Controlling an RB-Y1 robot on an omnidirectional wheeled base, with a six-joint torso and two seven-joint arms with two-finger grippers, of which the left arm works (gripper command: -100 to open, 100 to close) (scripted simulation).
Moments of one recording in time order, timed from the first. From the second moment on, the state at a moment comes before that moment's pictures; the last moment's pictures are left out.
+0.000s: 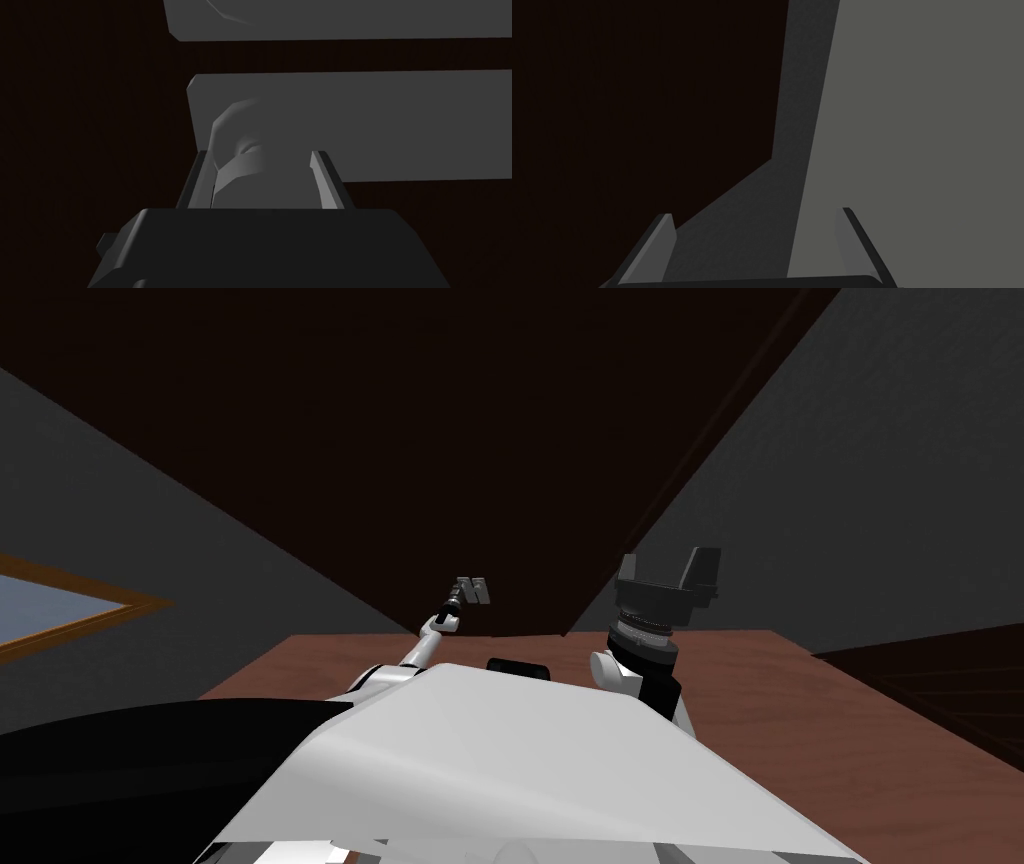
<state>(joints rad) -0.16 0.36 0.09 -0.94 0.12 -0.40 0.22</state>
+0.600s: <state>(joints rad) -0.14 0.39 0.11 -0.93 0.13 -0.39 0.22</state>
